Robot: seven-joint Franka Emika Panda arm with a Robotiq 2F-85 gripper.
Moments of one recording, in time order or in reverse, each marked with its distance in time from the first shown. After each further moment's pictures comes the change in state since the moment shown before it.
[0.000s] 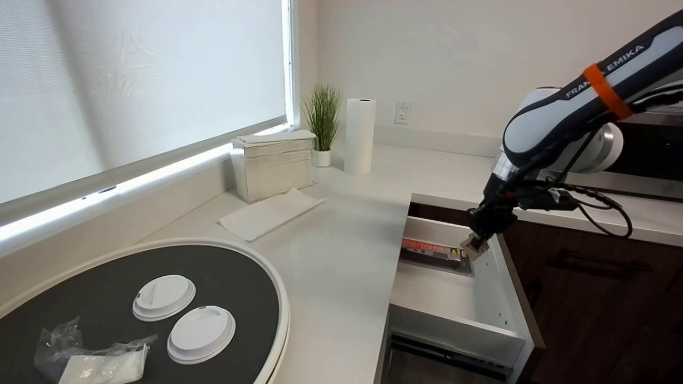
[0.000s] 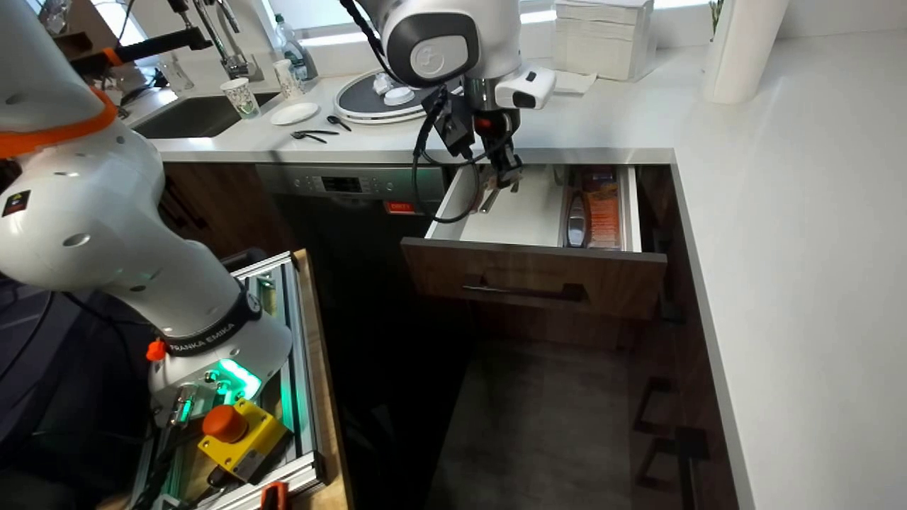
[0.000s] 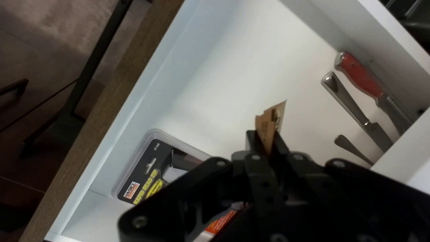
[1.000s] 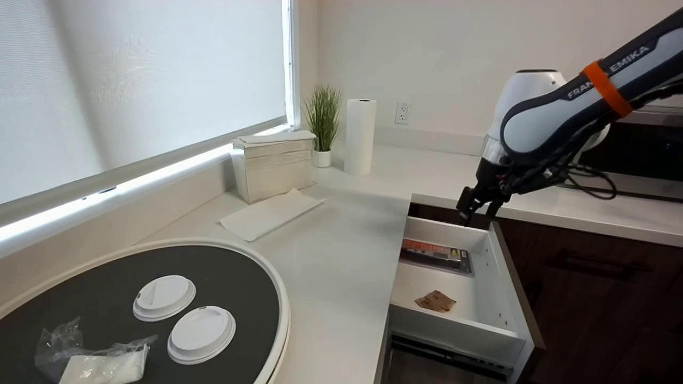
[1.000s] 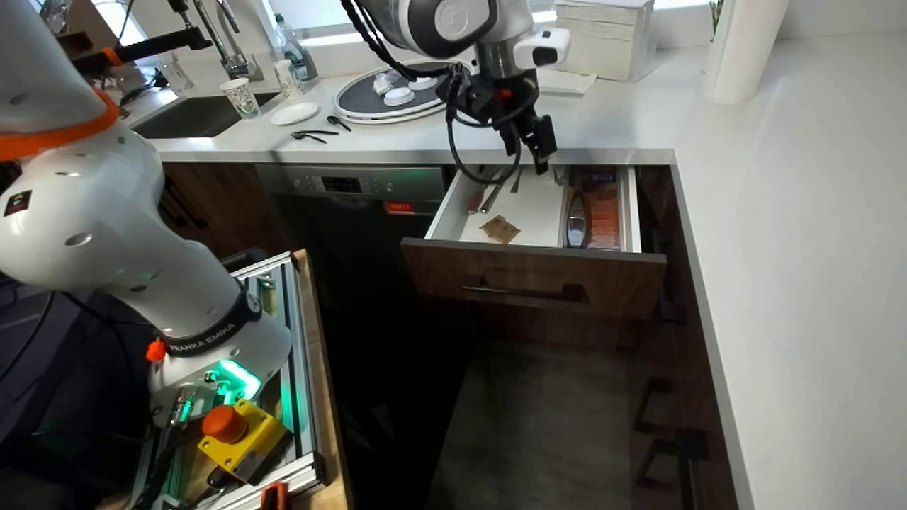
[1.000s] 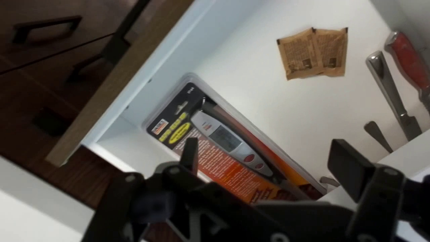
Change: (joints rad) arm 0.012 0.004 -0.012 0.105 -0.314 -0.043 0.087
